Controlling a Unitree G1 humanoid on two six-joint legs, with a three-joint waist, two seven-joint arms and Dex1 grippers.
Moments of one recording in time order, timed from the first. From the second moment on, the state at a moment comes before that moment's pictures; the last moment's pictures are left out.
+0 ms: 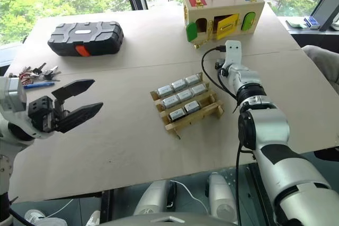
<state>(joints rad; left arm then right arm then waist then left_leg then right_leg) 0.03 0.78 0.57 -0.36 -0.98 0.54 -1.01 -1.22 -0.20 -0.16 1.21 0.09 0.36 0.13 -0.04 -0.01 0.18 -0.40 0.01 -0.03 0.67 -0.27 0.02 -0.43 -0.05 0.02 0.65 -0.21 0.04</state>
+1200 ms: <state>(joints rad) -0.61 0.79 0.13 -0.23 -1.72 1.01 -0.05 -0.83 -0.42 0.31 -0.18 0.04 0.14 0.90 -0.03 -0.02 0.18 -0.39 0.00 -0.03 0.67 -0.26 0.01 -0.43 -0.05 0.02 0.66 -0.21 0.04</state>
